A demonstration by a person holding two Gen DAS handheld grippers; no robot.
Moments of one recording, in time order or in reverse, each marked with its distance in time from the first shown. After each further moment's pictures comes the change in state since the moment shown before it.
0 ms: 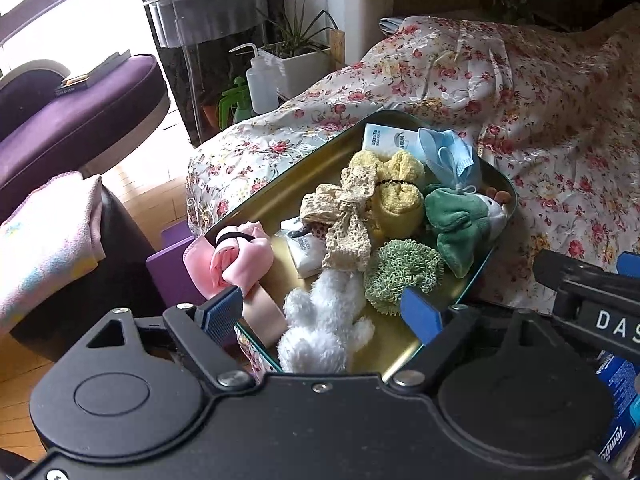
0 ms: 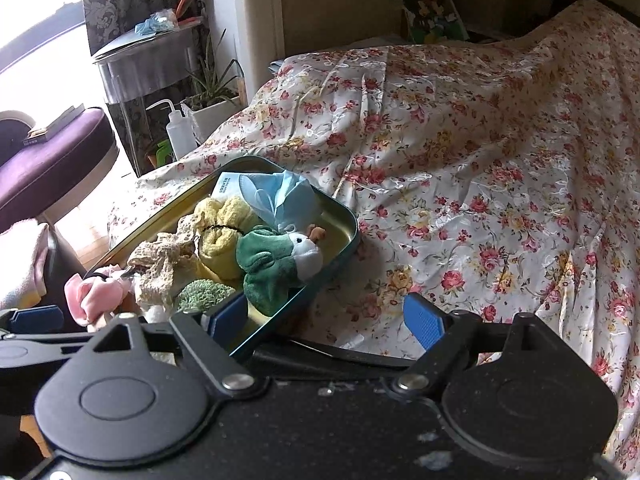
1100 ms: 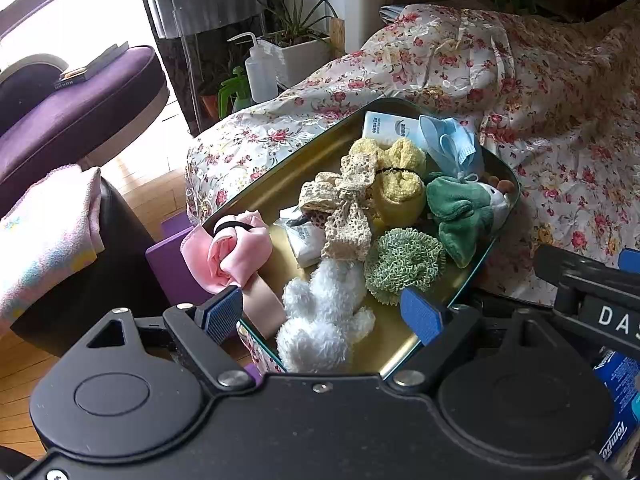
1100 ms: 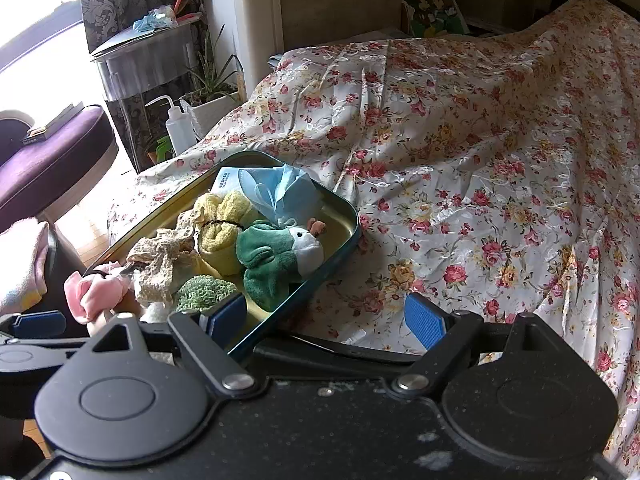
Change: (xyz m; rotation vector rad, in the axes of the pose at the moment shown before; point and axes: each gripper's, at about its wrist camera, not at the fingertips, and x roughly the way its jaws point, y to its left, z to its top) left arm 0.005 -0.001 -0.002 0.005 0.033 0.003; right arm 0.004 -0.001 -0.002 0.009 0.013 0.003
